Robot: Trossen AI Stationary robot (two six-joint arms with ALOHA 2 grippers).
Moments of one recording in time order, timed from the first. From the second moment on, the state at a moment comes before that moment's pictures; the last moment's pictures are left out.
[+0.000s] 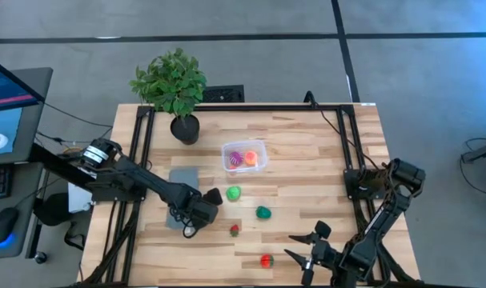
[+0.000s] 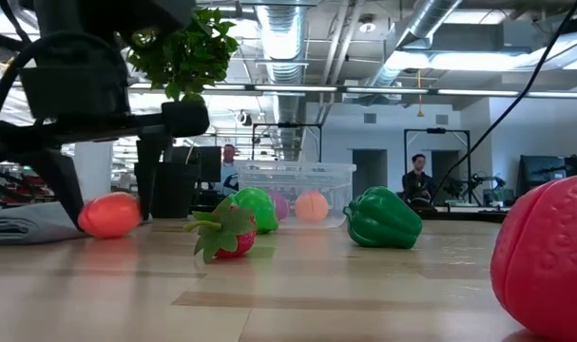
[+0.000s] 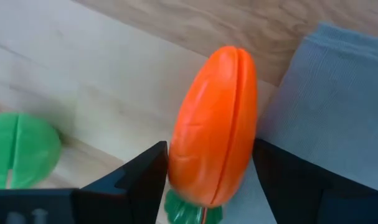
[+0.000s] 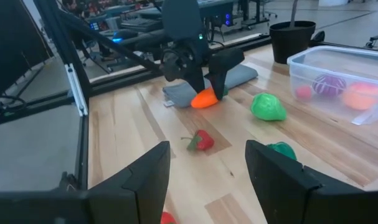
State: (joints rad) left arm -0.38 1.69 0.93 -0.63 -0.19 0.83; right arm 1.08 1.82 1.06 -0.25 1.29 1.12
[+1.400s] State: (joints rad) left arm -0.35 1.69 1.23 -0.80 -0.44 0.64; right arm 1.08 1.82 1.06 -0.24 1.28 1.12
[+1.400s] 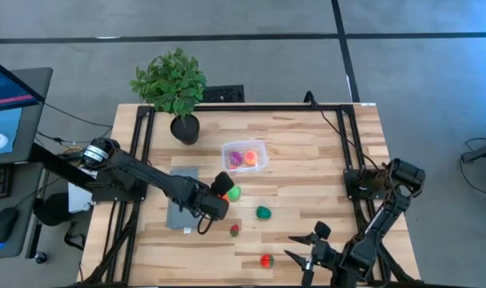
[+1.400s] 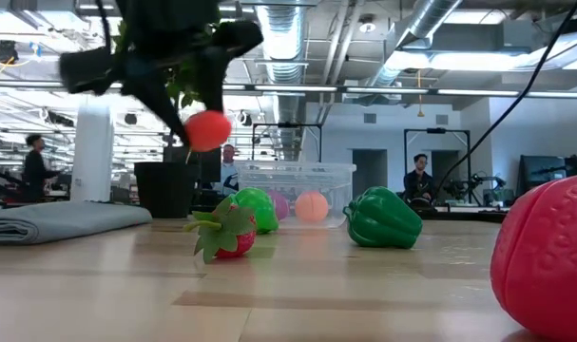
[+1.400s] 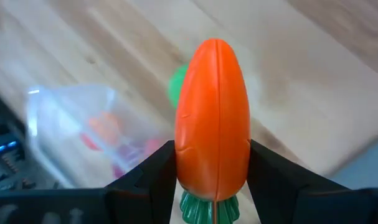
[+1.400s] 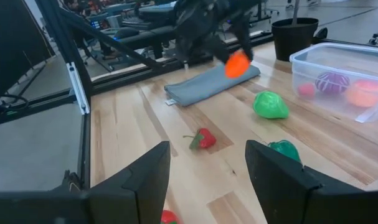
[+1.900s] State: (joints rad) left arm -0.08 1.67 1.37 -0.67 -0.25 0.70; right arm 1.08 1.82 1.06 -0.24 1.28 1.09
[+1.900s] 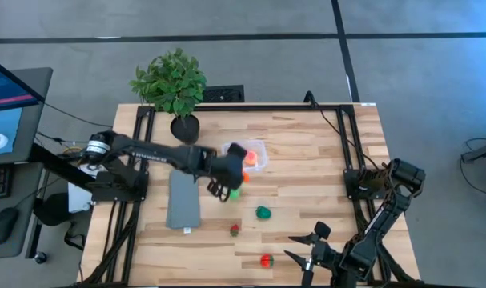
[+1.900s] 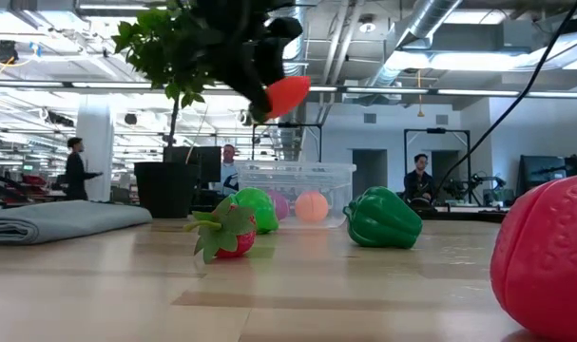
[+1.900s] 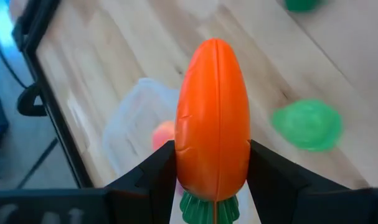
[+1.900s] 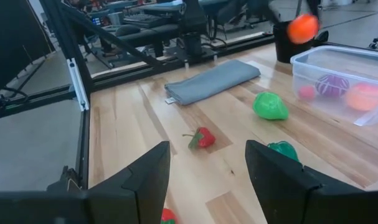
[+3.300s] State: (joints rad) left arm 0.41 1.88 1.49 -0.61 0.46 0.44; right arm 1.08 1.87 1.06 -0.23 1.26 1.09
